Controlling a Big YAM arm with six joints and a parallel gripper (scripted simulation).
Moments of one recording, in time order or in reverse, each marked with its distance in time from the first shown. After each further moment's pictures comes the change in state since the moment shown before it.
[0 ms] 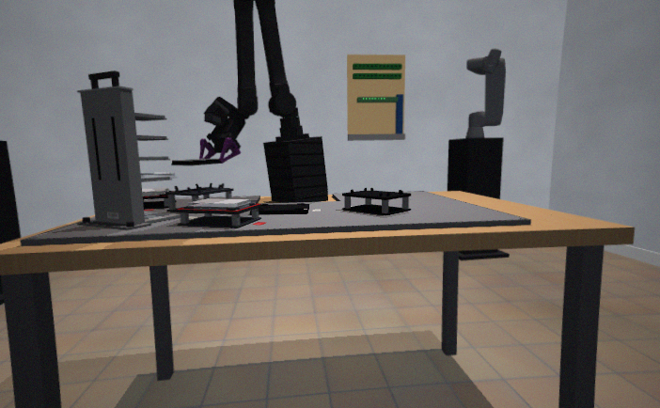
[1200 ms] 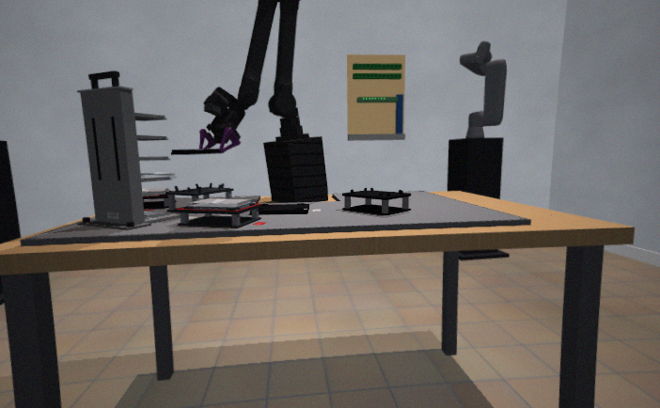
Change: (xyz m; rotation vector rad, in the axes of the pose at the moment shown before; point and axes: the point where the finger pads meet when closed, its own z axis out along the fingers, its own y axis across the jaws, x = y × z) arm -0.022 0.001 -0.023 0.000 0.001 0.001
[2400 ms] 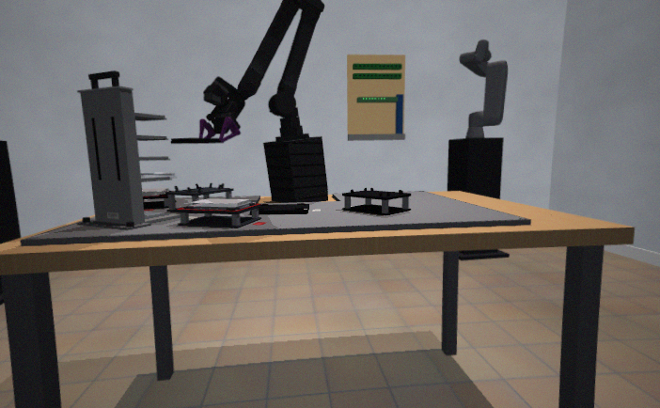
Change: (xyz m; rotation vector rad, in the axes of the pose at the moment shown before) arm -0.022 0.001 -0.024 0.001 0.000 0.000
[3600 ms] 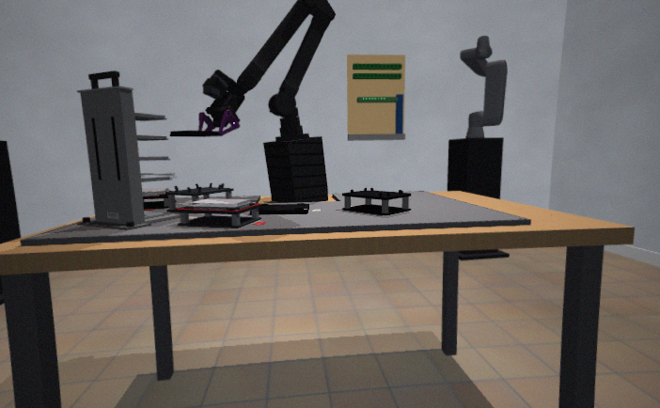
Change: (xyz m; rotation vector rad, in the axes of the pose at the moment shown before) arm -0.016 0.000 -0.015 -0.001 0.000 0.000
